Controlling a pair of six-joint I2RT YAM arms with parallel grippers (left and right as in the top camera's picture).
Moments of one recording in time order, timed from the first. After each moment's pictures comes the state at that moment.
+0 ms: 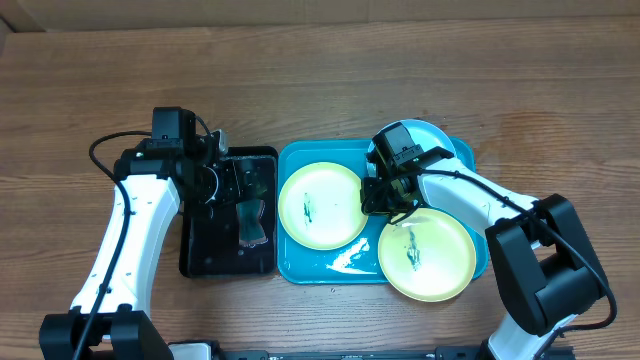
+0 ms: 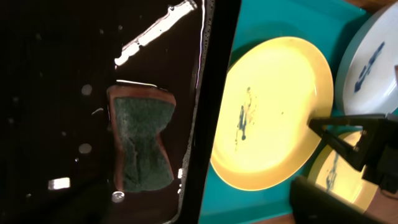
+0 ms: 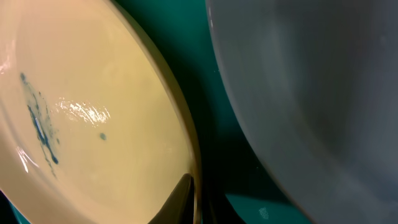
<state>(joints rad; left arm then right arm) 0.01 1.50 1.12 -0.96 0.38 -0.25 0.47 1.86 1.09 -0.59 -0.33 0.44</state>
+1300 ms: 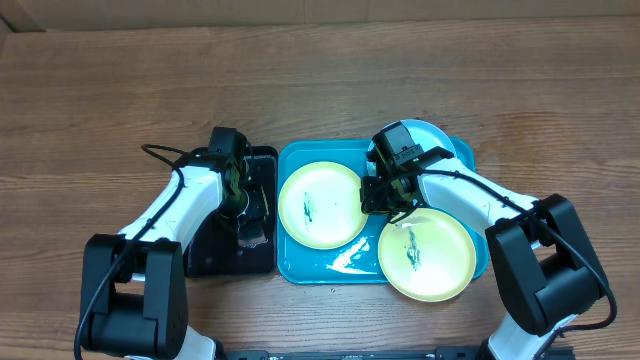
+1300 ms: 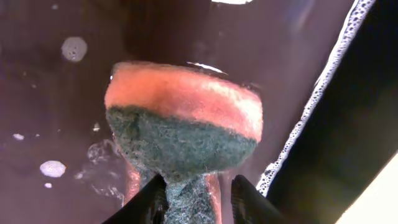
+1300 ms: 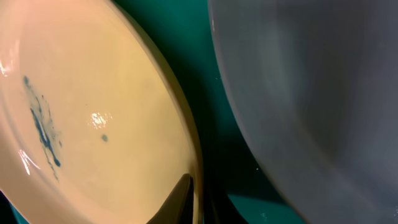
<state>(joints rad) -0.14 1.72 0.99 -0.82 0.13 -0.41 0.47 1.86 1.09 -0.57 -0.33 0.44</state>
